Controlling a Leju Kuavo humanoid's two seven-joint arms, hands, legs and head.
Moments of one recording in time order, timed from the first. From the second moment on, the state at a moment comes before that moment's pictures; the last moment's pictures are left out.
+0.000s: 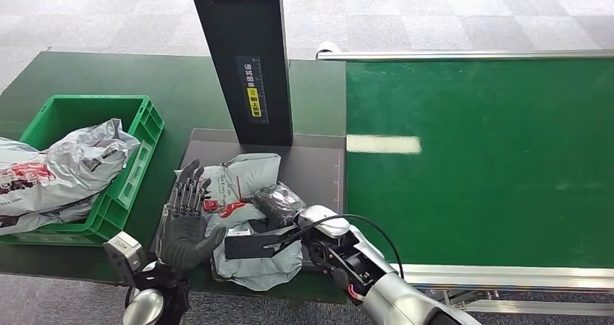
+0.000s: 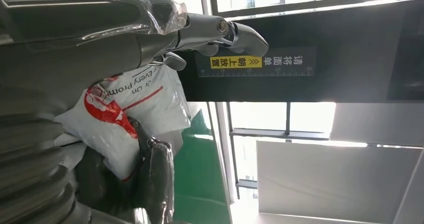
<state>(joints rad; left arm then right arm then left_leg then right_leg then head) -0.01 -0.11 -0.11 -1.49 0.03 -0.12 -0.59 -0.68 0.24 0.87 -0.52 0.82 -0.01 -0.26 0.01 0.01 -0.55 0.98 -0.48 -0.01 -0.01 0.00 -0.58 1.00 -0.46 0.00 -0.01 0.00</state>
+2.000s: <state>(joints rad) -0.10 -0.13 -0.20 -1.32 -0.93 0.20 -0.06 -0.16 0.14 0.25 -1.17 0.07 0.14 -0.59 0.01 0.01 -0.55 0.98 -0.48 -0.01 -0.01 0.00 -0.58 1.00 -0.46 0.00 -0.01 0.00</state>
